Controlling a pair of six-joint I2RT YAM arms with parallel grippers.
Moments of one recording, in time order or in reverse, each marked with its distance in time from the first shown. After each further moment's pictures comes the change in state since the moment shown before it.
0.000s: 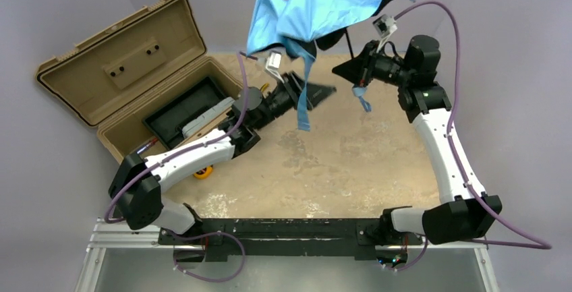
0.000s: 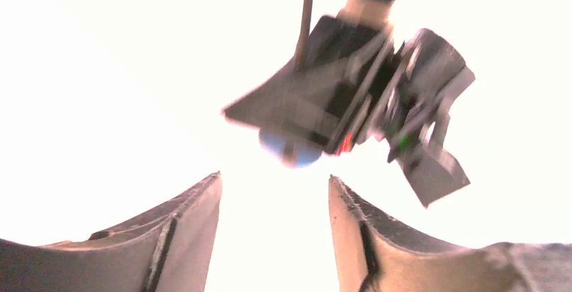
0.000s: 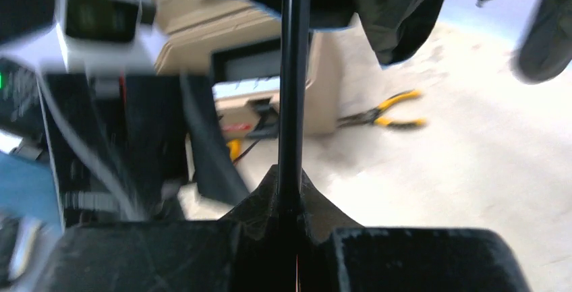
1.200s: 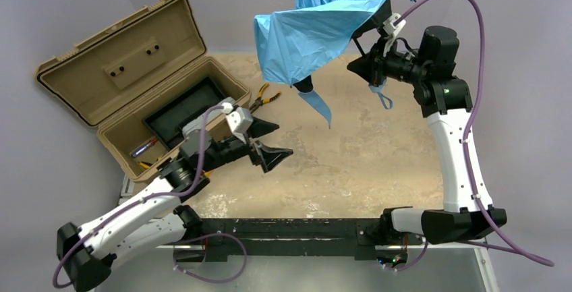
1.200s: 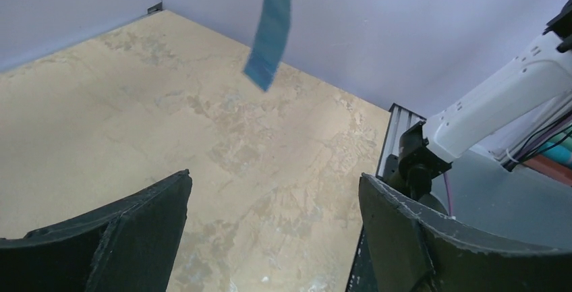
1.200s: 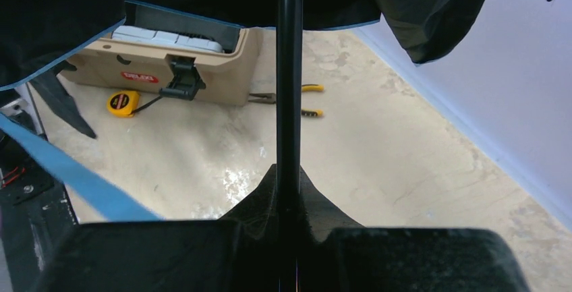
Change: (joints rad) left arm 0.044 -0.748 -0.491 -0.465 0.240 0.667; right arm -0.074 0.000 0.246 -0.341 0.093 -0.548
